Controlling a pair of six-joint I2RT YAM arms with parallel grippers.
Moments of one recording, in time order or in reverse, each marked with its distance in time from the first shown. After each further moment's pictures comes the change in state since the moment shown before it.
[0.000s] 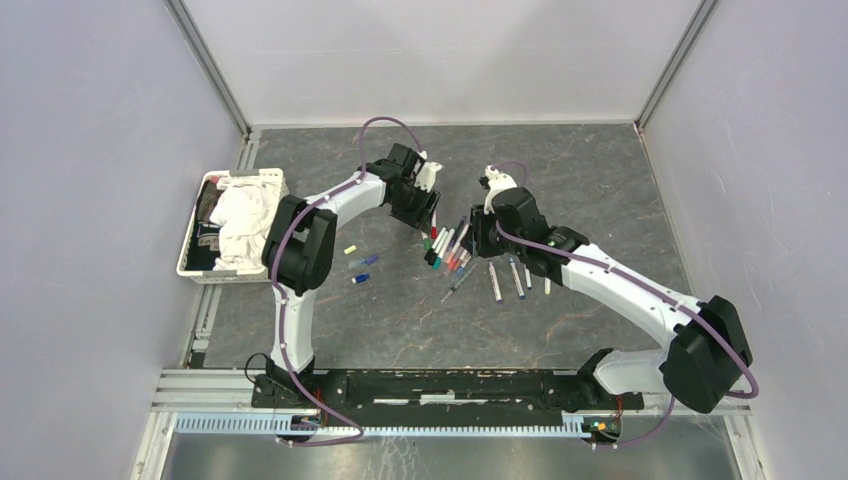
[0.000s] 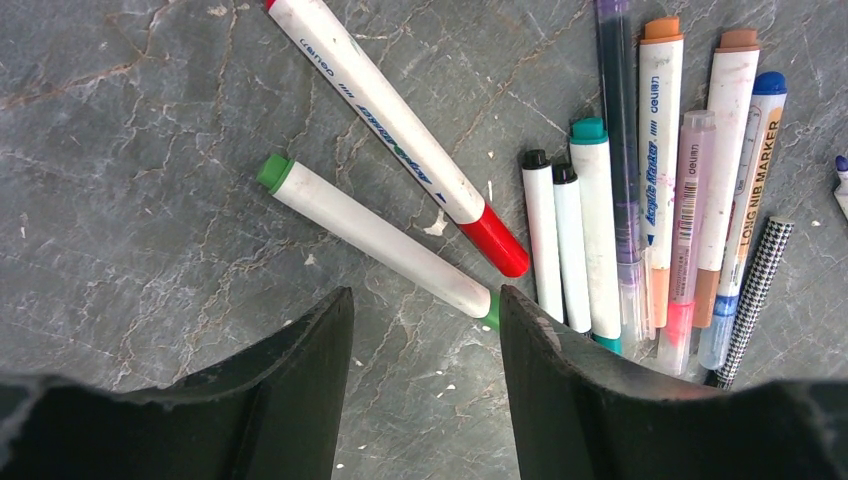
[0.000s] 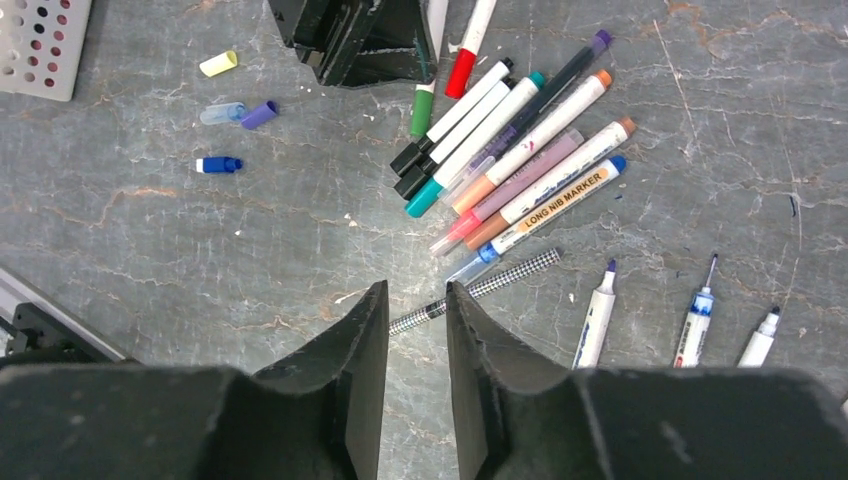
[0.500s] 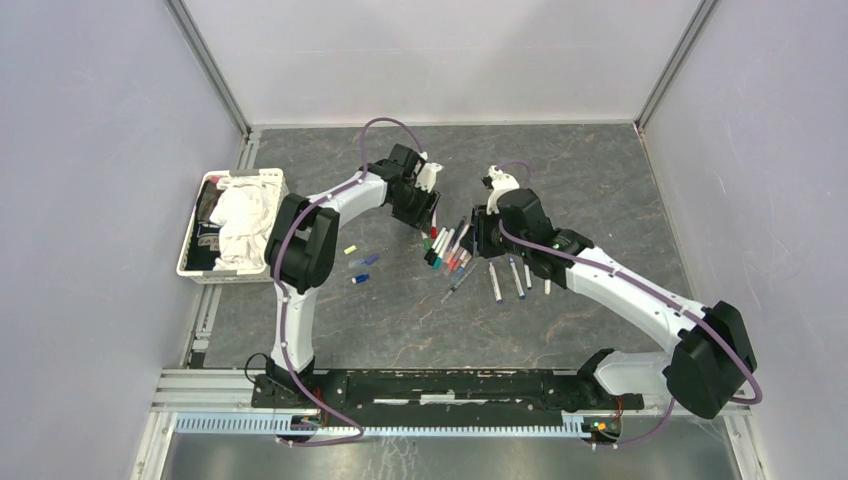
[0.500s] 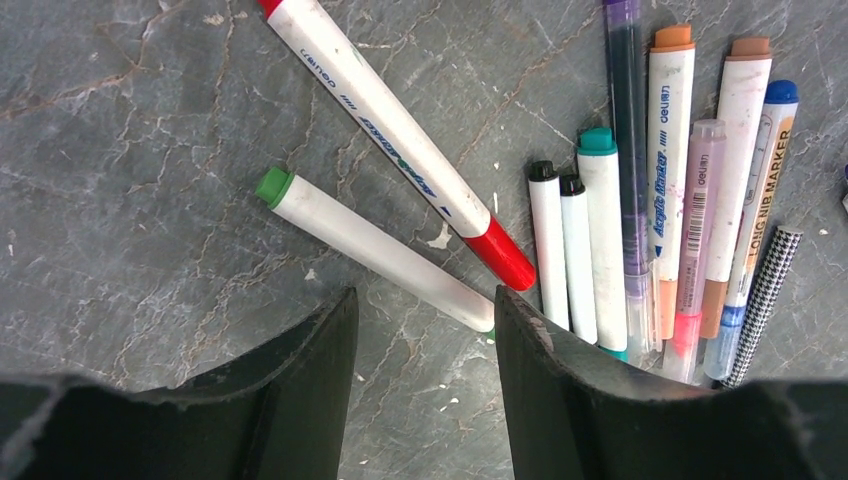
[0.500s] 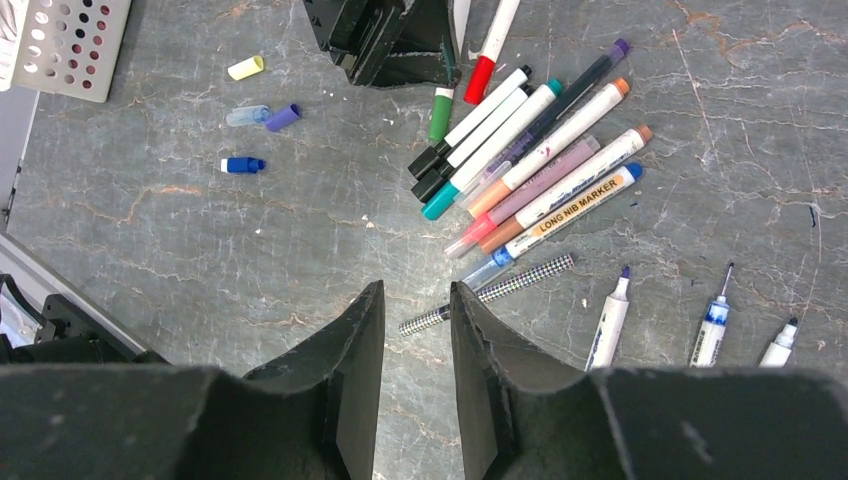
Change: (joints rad) left arm 0.002 0.020 0.010 0.004 0.007 -0.001; right arm -0.013 -0.029 -0.025 0.042 -0.053 0.000
